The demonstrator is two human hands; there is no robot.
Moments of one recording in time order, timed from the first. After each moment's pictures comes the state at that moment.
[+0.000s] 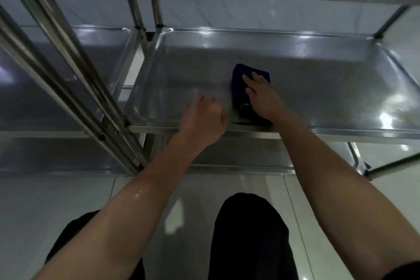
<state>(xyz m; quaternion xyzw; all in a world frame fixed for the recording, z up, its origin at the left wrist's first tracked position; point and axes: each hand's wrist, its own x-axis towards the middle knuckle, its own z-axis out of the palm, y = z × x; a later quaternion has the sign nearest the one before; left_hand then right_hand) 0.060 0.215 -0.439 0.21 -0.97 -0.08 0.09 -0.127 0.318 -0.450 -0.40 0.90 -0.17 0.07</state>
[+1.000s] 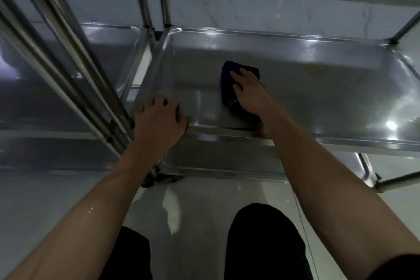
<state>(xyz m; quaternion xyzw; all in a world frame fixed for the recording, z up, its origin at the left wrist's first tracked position) 0.121 0.130 -0.453 0.36 -0.93 -0.03 0.07 -0.117 0.253 -0.451 -0.42 0.89 -0.16 0.09</state>
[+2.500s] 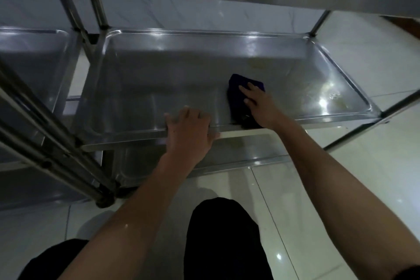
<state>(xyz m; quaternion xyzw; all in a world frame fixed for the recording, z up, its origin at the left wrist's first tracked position) 0.048 0.248 -0.455 0.13 -0.99 -0.07 0.04 -0.131 0.408 -0.442 -0.31 0.92 -0.21 0.08</state>
